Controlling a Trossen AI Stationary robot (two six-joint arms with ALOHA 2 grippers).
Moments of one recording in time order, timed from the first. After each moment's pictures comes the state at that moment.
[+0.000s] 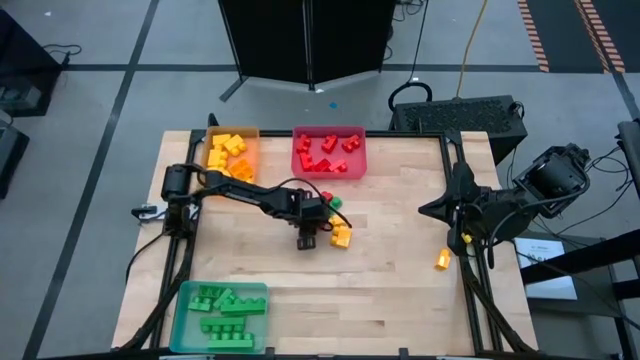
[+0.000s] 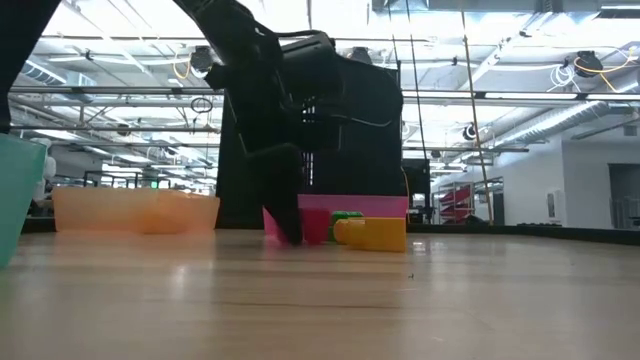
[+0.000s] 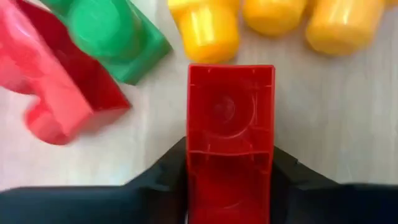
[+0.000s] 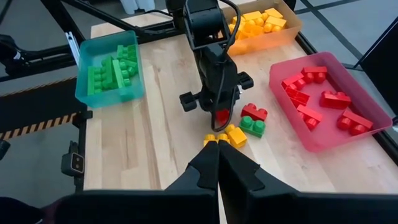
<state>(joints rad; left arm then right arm) 0.03 1.95 1.21 -0.46 -0.05 -0.02 0.63 1.21 1.76 -1.39 0.60 0.74</state>
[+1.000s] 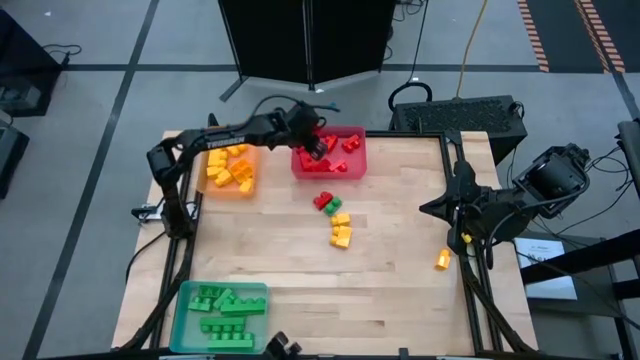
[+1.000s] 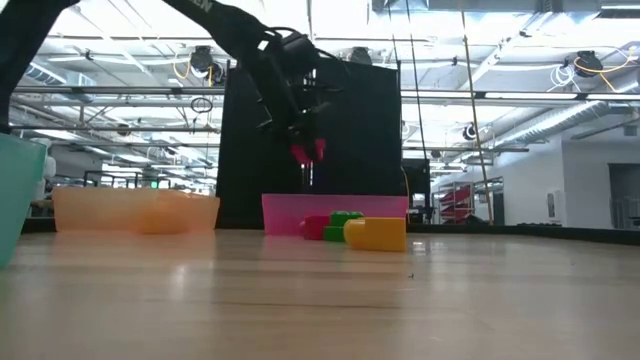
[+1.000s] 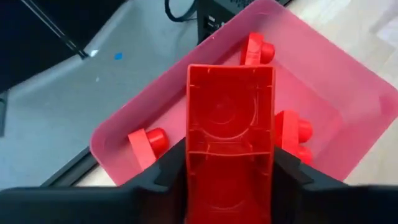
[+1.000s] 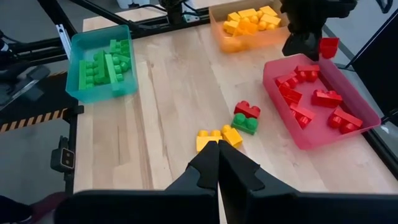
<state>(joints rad) 0.50 1.85 1.48 -0.50 -0.17 -0.23 0.63 1.21 1.76 -1.42 0.61 0.74</state>
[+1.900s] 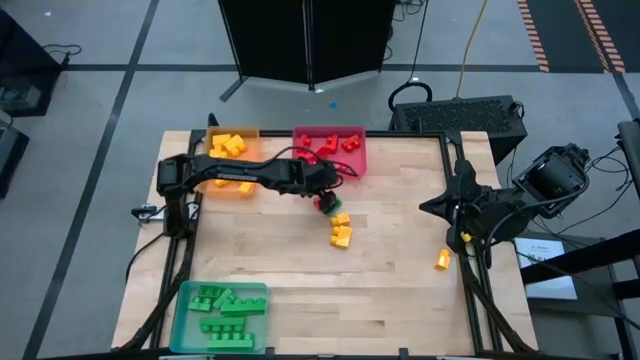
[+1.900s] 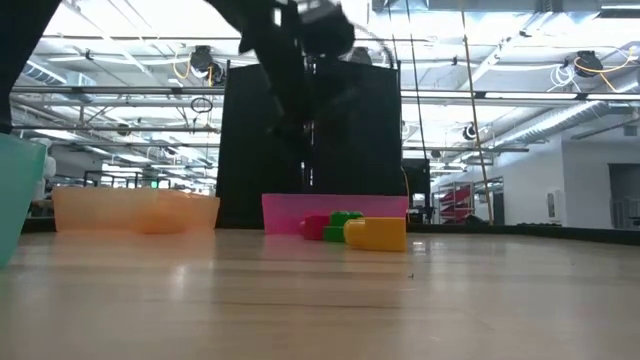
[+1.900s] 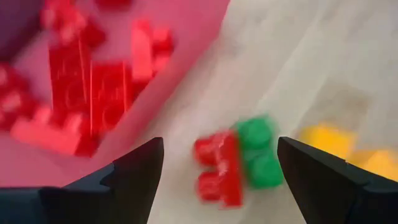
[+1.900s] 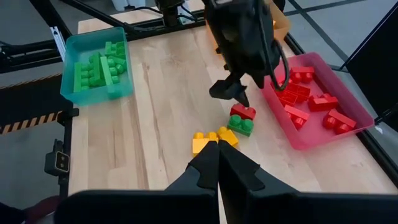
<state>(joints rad) 0.16 1.89 1.43 -0.56 -0.24 -0.38 0.63 1.21 1.76 -1.43 0.63 0.74</state>
